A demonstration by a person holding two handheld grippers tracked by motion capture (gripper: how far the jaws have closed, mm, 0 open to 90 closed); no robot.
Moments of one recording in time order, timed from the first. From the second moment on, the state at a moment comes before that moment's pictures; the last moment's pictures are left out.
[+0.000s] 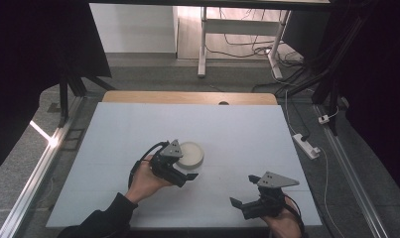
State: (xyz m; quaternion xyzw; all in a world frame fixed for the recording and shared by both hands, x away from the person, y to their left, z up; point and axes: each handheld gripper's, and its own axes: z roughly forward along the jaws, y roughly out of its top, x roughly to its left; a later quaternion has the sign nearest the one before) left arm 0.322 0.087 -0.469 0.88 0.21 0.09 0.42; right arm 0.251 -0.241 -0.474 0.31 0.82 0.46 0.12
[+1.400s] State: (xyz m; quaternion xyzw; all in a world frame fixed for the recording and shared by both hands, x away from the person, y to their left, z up) left arm 0.317 0.083 -0.473 0.88 0.20 0.08 0.43; right arm 0.290 -0.161 -0.441 0.26 0.83 0.48 0.10
